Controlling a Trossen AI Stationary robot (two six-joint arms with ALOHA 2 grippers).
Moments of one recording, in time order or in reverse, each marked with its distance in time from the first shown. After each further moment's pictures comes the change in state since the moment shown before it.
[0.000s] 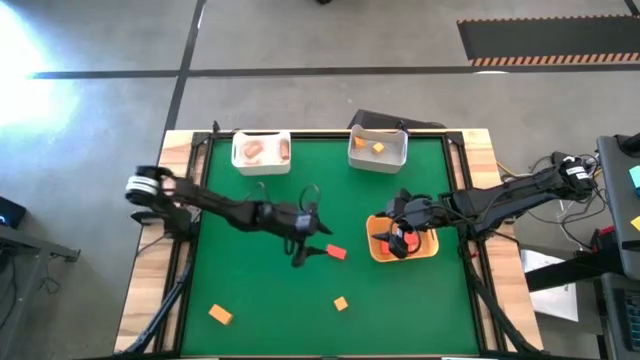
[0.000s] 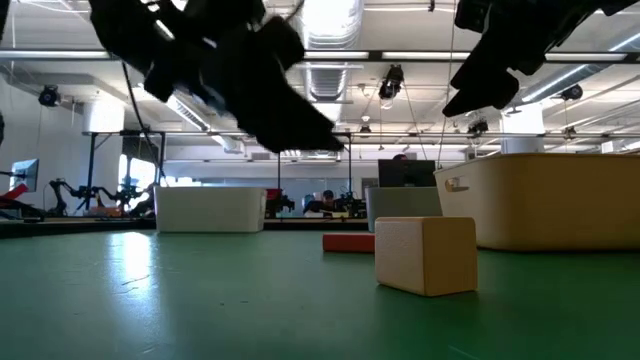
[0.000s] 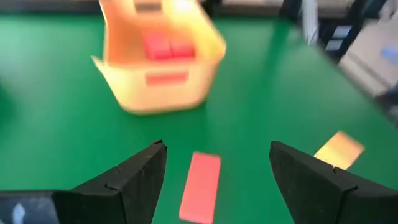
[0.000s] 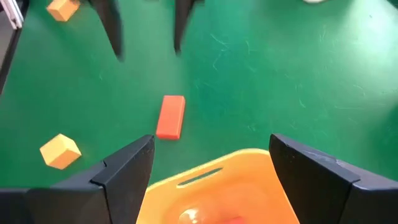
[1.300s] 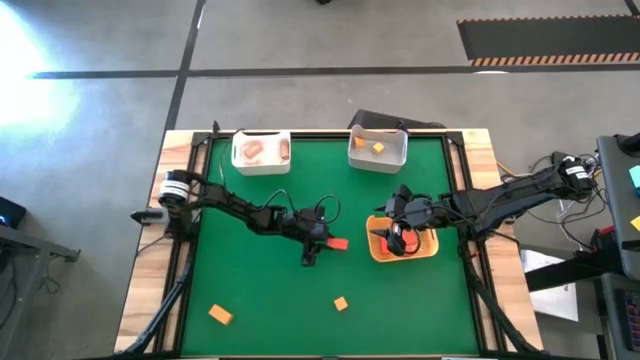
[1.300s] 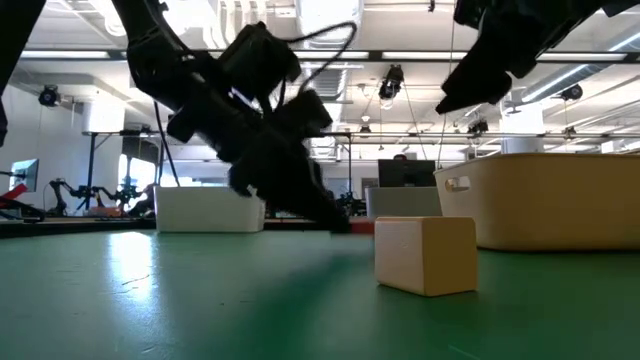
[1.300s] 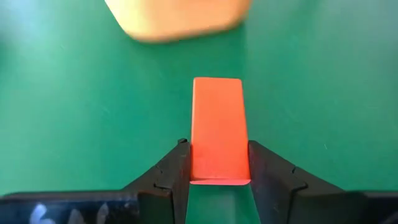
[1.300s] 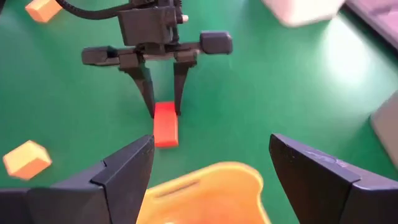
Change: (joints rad) left arm 0.017 0.262 0.093 -0.031 -0.065 0.106; right arm 0.004 0.001 -0.012 0.039 0.084 -0.082
